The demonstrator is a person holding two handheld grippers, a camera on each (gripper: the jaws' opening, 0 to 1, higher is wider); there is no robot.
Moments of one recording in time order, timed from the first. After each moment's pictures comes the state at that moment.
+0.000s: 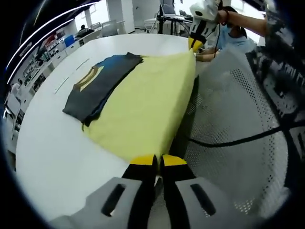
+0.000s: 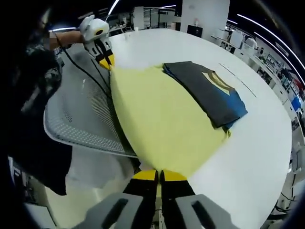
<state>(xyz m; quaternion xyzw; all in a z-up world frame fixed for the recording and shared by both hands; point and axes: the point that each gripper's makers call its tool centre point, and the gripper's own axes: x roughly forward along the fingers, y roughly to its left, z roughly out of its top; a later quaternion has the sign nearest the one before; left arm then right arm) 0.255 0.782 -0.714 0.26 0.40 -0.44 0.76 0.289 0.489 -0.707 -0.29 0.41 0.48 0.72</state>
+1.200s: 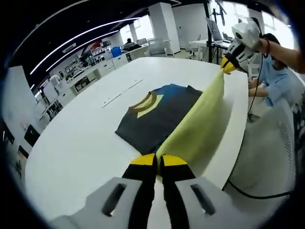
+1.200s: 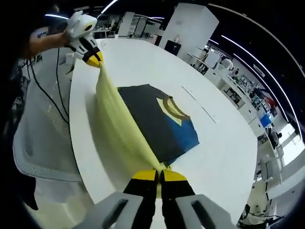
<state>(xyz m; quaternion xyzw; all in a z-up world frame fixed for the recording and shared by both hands) 0.379 0.802 -0.645 0.21 0.29 -0.27 0.90 0.408 0.506 -0.651 -0.35 0.29 0.38 0.80</state>
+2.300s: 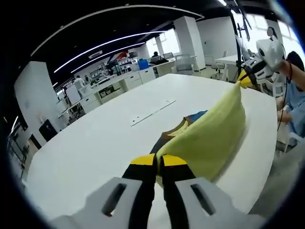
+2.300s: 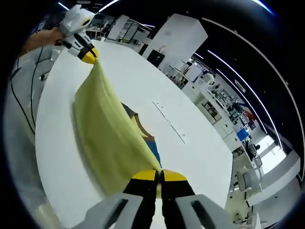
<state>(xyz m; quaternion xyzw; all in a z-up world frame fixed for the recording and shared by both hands) 0.475 0.820 -0.603 0.16 0.22 -0.16 0.95 0.506 0.520 -0.610 -0.39 0.20 0.31 0.84</state>
